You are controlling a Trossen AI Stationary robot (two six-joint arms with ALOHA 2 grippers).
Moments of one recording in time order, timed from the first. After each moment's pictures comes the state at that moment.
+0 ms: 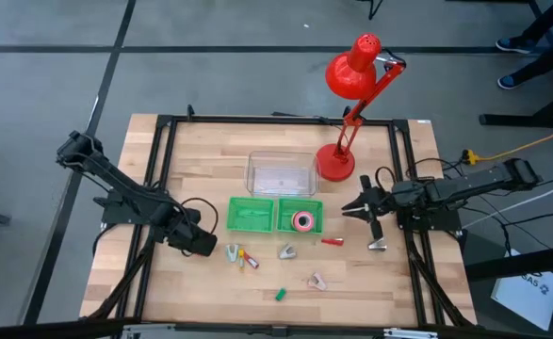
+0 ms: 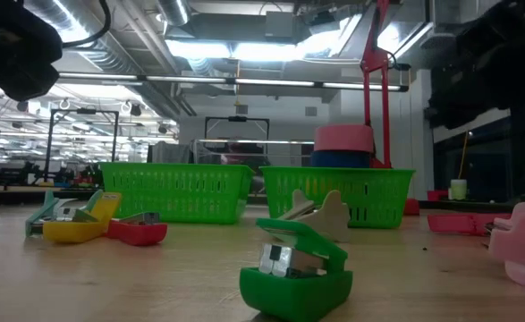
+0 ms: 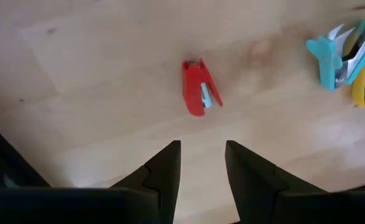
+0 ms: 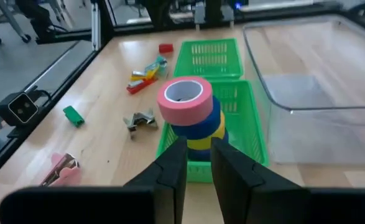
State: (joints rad) left arm -0.55 1.23 0.73 -0.81 0.12 -1.90; right arm 0.23 0.52 0.16 0.03 0.08 0.17
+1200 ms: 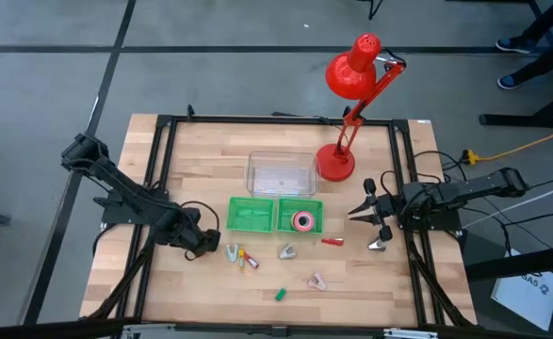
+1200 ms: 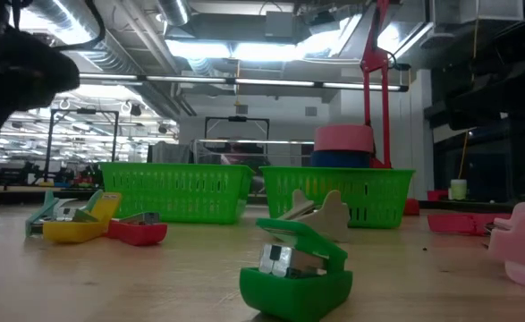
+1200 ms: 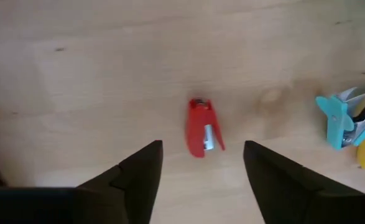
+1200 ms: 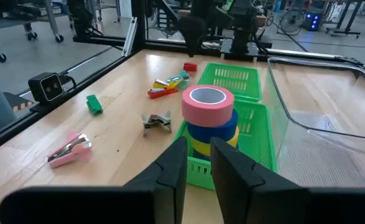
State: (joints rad) left arm -0.56 1.33 0.73 -0.79 0.02 -2.05; right arm 0.23 0.23 0.01 0.03 -0.02 -0.03
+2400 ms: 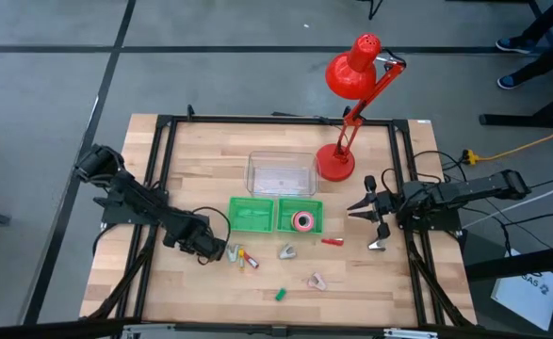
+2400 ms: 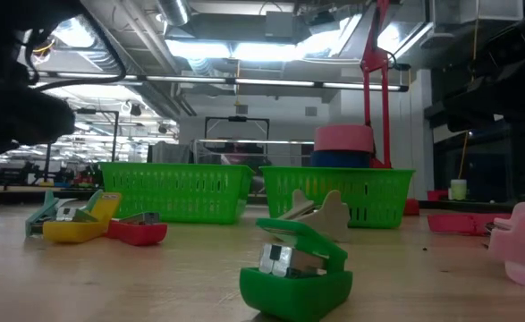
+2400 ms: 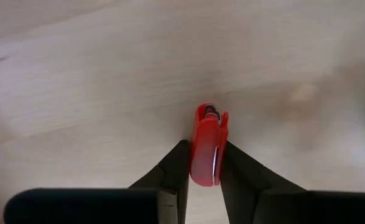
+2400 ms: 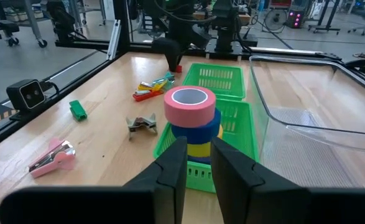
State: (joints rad) left arm -0.53 1.51 0.73 -0.67 0.11 -1.89; right arm 0.19 0.23 0.01 0.03 0.01 -0.01
